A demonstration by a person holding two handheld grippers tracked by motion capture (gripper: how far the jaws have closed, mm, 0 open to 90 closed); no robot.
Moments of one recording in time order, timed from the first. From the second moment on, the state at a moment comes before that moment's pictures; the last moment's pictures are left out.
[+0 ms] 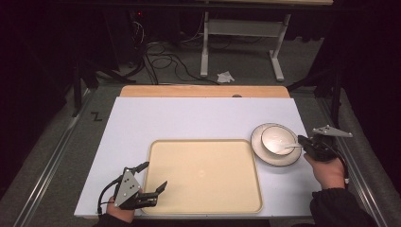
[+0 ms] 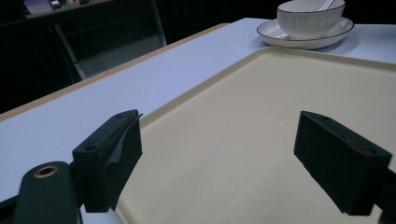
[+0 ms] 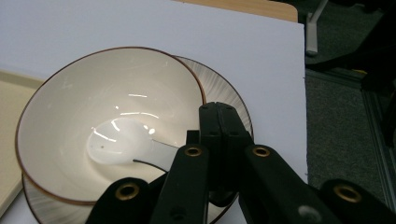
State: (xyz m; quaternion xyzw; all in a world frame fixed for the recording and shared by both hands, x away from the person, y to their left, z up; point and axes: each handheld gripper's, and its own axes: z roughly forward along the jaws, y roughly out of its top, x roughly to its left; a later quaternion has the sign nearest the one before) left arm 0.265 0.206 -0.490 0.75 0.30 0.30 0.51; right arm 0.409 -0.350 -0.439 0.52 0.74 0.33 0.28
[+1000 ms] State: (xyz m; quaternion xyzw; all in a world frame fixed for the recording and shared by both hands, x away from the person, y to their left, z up) left arm 0.266 0.206 -0.492 0.75 0.30 0.30 0.51; right arm 0.332 -0.295 -0.446 0.44 0.71 0.46 0.30
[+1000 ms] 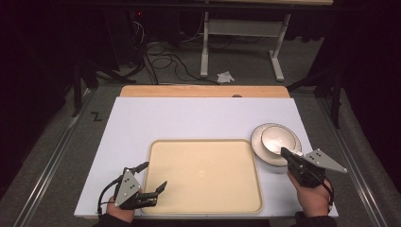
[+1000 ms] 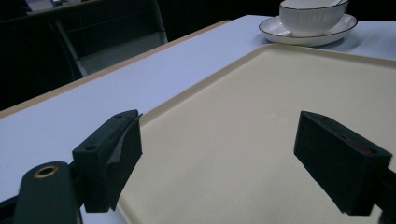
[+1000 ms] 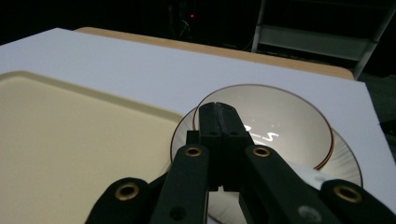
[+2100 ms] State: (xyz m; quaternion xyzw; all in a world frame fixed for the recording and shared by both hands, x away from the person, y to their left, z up) left arm 0.268 0.202 -0.493 0.76 0.30 0.30 0.50; right arm 0.330 -0.353 -0.451 0.51 0.64 0.49 0.29
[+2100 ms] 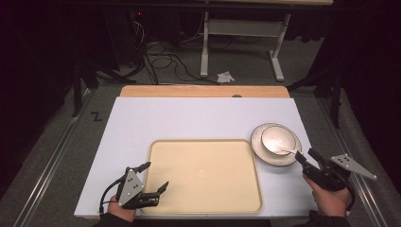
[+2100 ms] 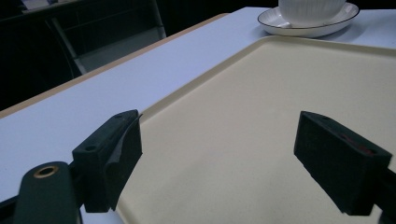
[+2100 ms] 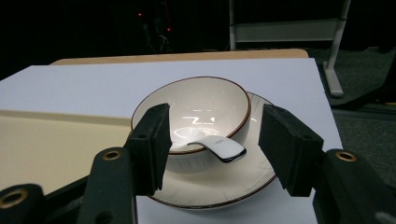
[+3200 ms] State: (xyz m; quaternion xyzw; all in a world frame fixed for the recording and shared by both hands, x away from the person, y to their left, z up) left arm 0.268 0.200 -0.494 0.76 0.29 0.30 0.49; right arm 0.358 -0.369 -0.479 0.59 0.57 0.56 0.12
